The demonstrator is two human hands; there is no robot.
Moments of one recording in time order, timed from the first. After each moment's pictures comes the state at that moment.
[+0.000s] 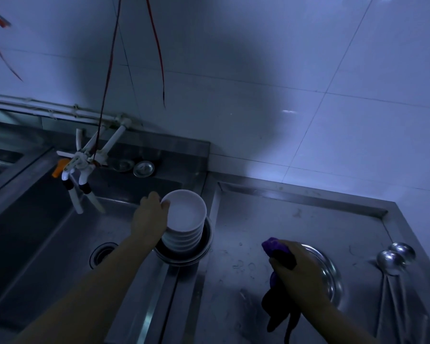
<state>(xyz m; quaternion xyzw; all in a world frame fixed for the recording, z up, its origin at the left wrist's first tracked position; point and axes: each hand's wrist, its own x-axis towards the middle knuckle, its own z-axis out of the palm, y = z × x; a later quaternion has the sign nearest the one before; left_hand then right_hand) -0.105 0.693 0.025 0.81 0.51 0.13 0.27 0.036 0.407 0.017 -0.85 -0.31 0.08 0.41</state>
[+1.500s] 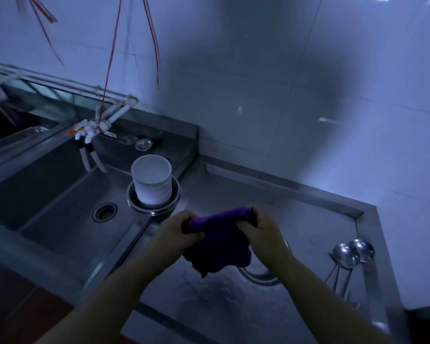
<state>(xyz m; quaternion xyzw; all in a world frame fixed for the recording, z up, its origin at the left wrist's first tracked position) -0.082 0.412 0.066 0.73 0.39 0.18 0.54 0.090 0.302 0.073 -0.70 -0.41 0.30 0.51</state>
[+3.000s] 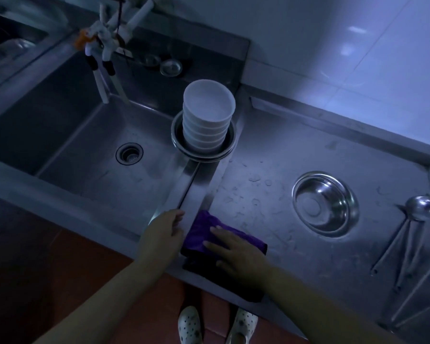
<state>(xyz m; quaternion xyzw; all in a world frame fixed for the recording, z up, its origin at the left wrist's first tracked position) -0.258 0.494 -0.100 0.77 0.48 0.12 0.40 -0.077 0.361 -0.142 -0.62 -0.74 0.25 0.04</state>
